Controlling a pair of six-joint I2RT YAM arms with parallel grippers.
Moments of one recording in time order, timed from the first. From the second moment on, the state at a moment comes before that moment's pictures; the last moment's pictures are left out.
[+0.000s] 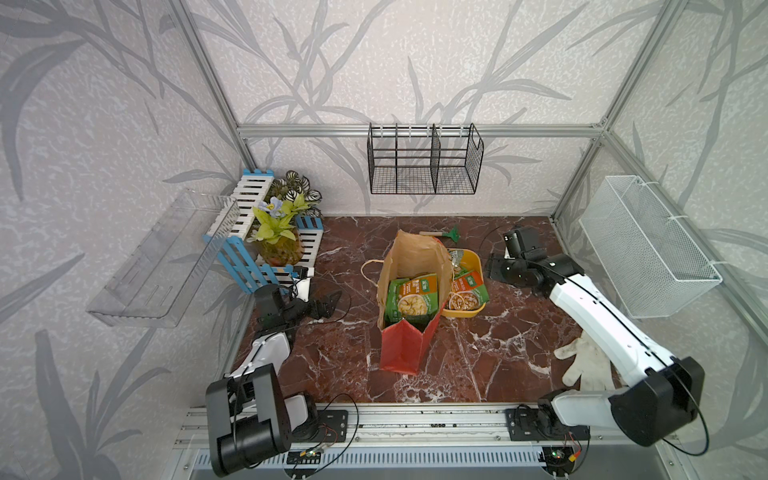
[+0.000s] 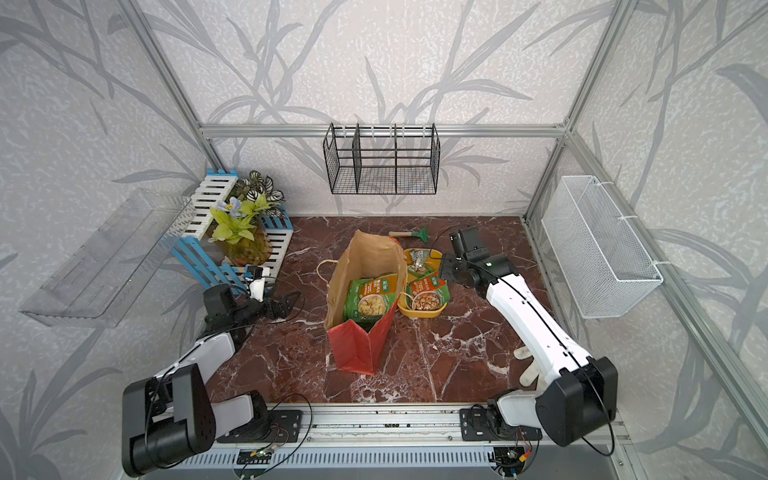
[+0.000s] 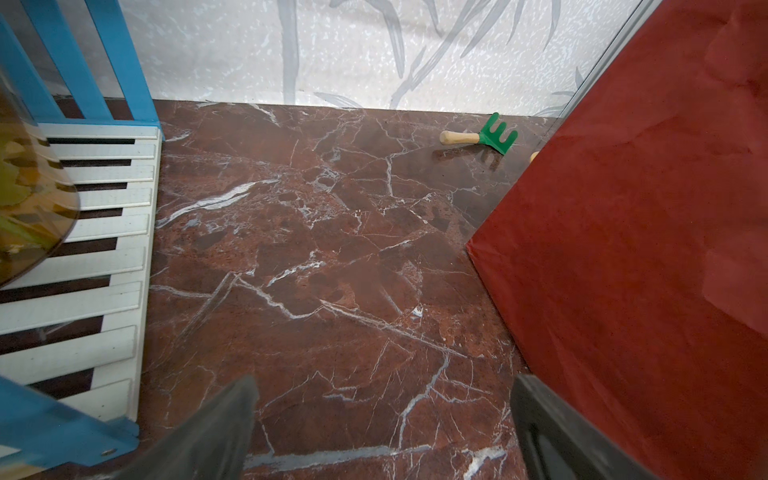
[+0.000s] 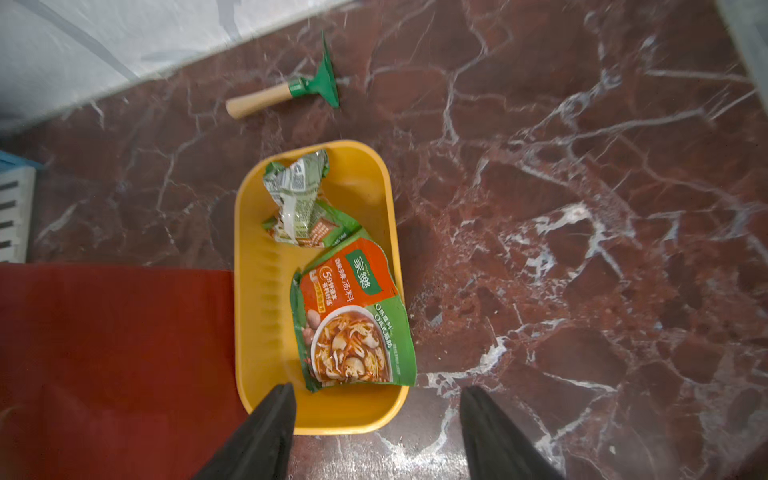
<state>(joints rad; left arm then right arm) 0.35 1.21 0.42 0.26 0.81 0.15 0.35 1.38 1.23 -0.80 0.11 0.55</state>
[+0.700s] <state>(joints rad) 0.35 1.21 0.42 0.26 0.83 0.16 0.32 1.86 1.46 -0.71 0.00 0.39</state>
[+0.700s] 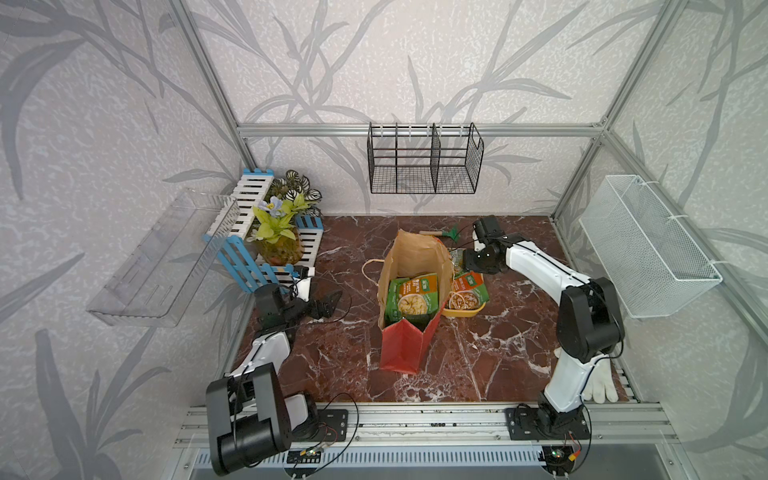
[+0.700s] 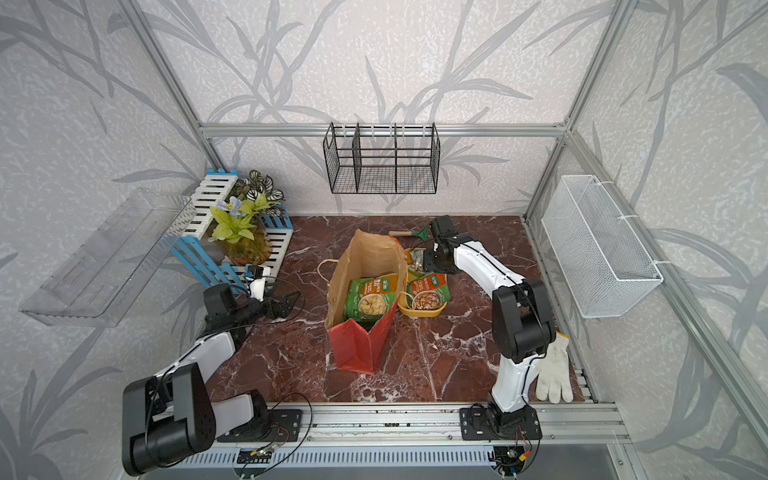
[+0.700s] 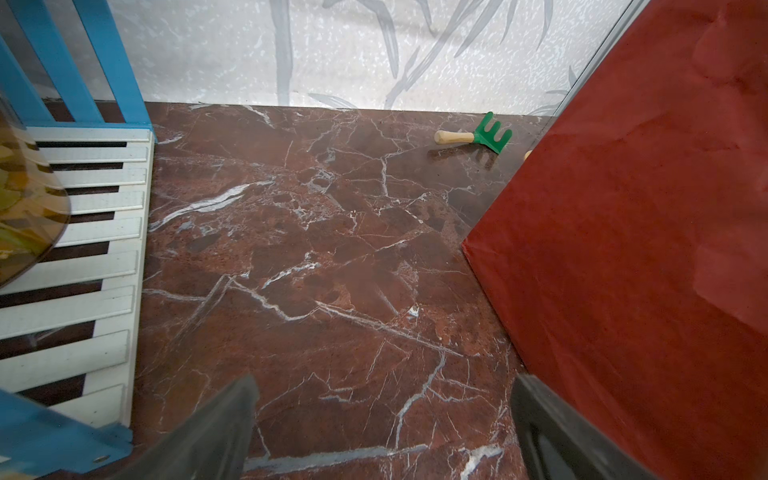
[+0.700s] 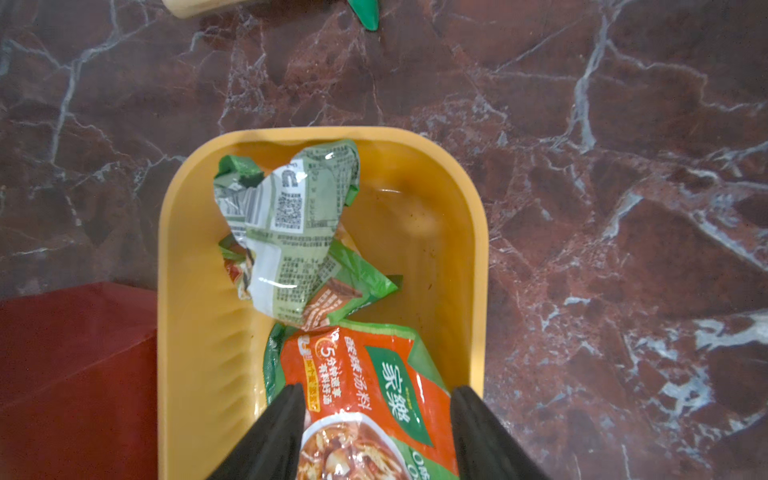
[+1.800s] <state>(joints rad) 0.35 1.21 0.42 0.26 0.83 0.16 0.30 1.98 1.49 -0.73 -0.07 0.34</state>
